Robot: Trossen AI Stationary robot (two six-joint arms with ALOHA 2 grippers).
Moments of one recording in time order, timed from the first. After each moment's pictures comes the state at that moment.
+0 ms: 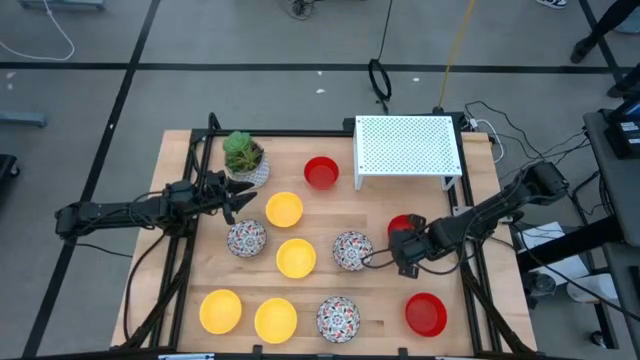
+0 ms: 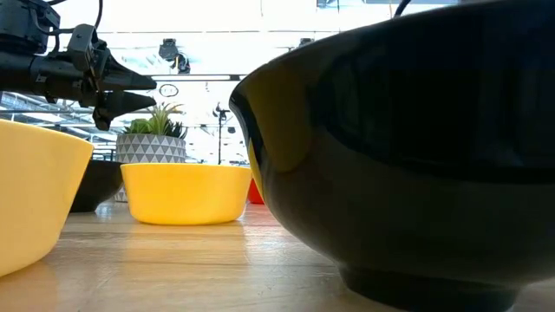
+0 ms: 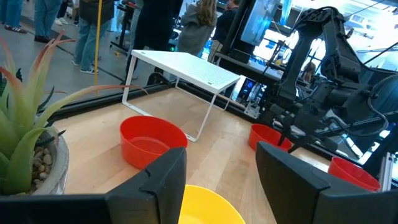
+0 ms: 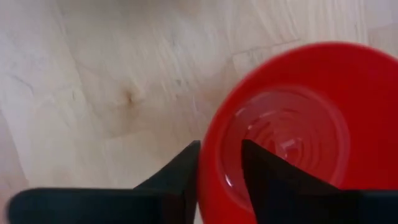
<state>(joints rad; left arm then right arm) 0.18 0.29 0.02 0.26 -0.12 -0.36 0.43 1.36 0.66 -0.68 0.21 0.64</state>
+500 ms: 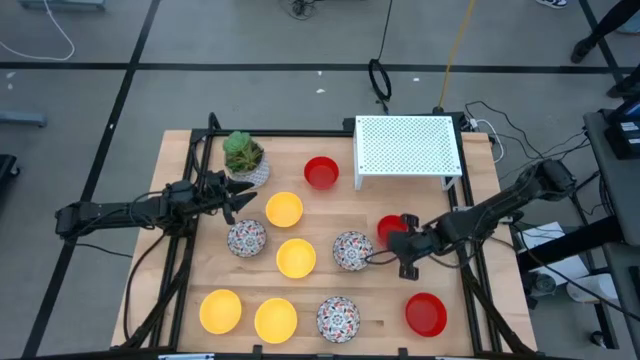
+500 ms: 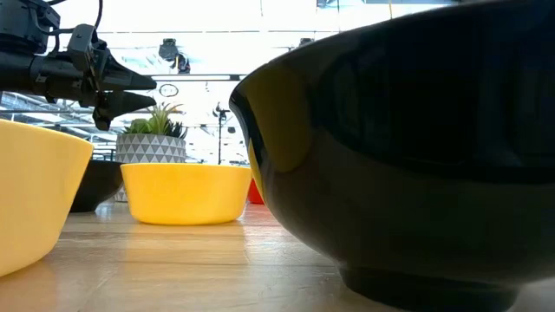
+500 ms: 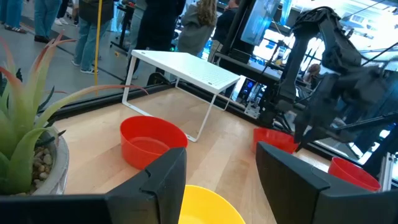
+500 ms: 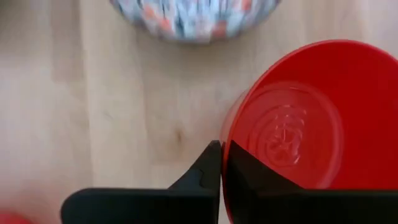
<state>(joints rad) 0.18 0.29 0.02 0.26 -0.12 -0.36 0.42 1.24 0.69 -0.59 0.19 0.50</state>
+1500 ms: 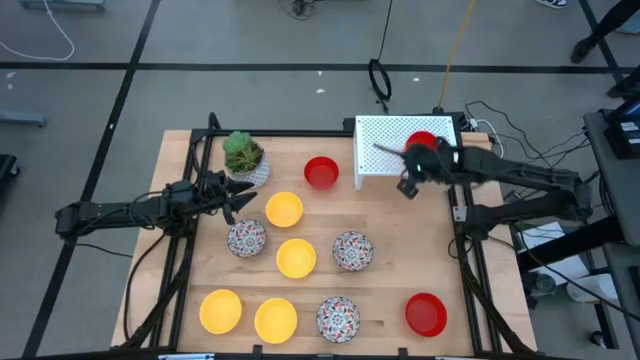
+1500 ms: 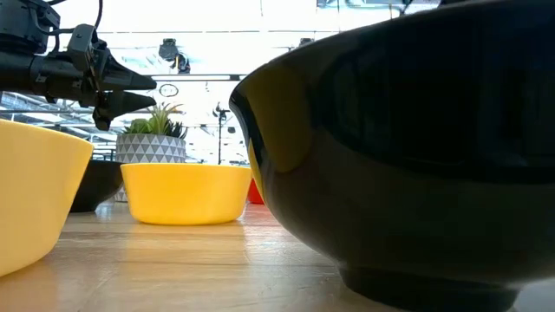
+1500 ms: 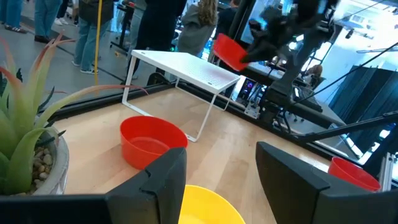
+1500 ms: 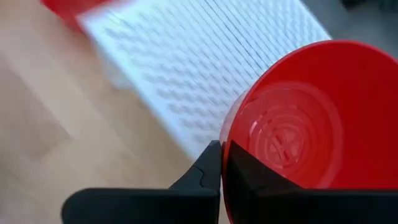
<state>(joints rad) 0.18 0.29 0.02 0.26 -0.12 -0.36 -0.30 1.09 1.05 -1.04 0.44 0.26</state>
